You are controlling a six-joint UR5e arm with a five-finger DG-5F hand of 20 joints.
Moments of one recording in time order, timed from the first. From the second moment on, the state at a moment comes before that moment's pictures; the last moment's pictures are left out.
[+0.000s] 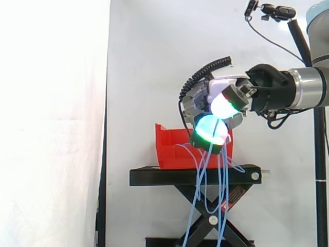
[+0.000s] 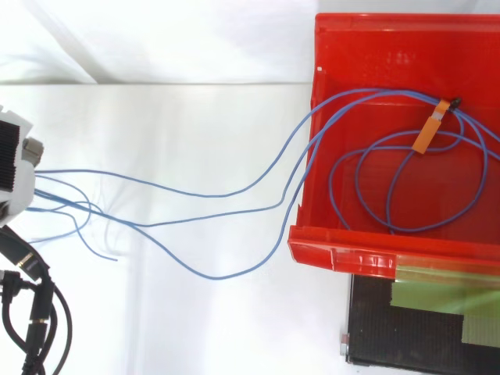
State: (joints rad) arm 0.15 -2.16 -1.13 -3.08 -1.53 -0.66
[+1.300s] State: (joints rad) arm 0.17 -2.16 -1.13 -3.25 -1.44 -0.25
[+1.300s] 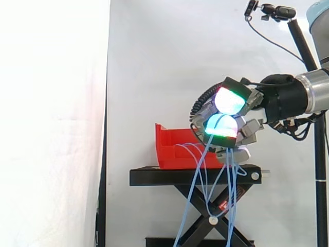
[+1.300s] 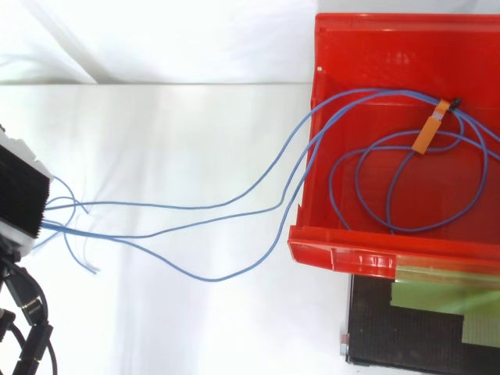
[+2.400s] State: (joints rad) arm 0.17 -2.16 -1.13 -3.25 -1.44 -0.25
